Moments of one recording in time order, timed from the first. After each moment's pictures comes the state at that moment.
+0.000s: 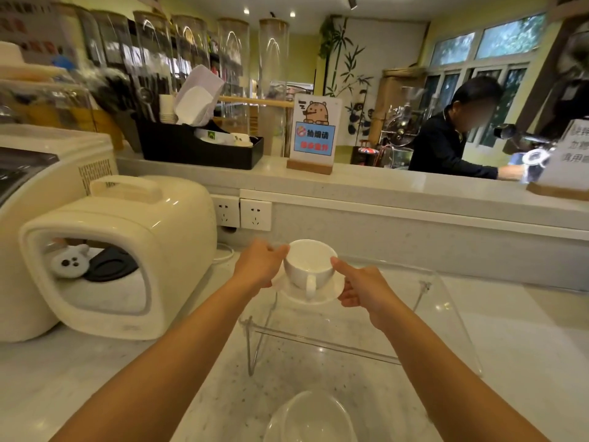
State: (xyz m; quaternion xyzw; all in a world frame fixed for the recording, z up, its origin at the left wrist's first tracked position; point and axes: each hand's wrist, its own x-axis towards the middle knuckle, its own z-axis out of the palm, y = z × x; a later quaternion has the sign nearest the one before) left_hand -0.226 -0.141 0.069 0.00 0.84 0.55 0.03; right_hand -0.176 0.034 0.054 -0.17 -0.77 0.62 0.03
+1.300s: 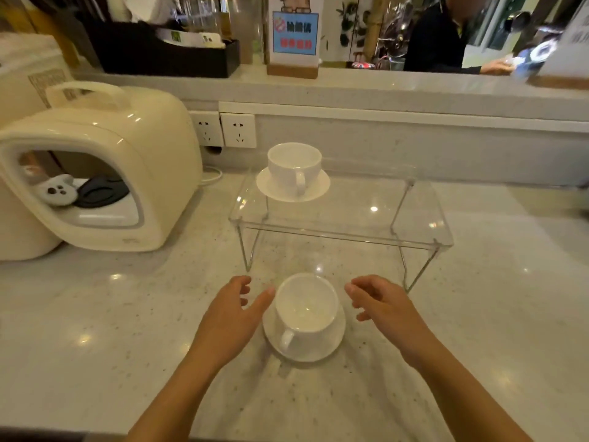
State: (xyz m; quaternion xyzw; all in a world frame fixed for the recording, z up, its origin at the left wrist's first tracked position) left_hand -0.052 -0.188 -0.049 -0.02 0.90 0.44 0.07; right_hand -0.005 0.035 -0.031 -0.14 -0.84 0.52 -0.01
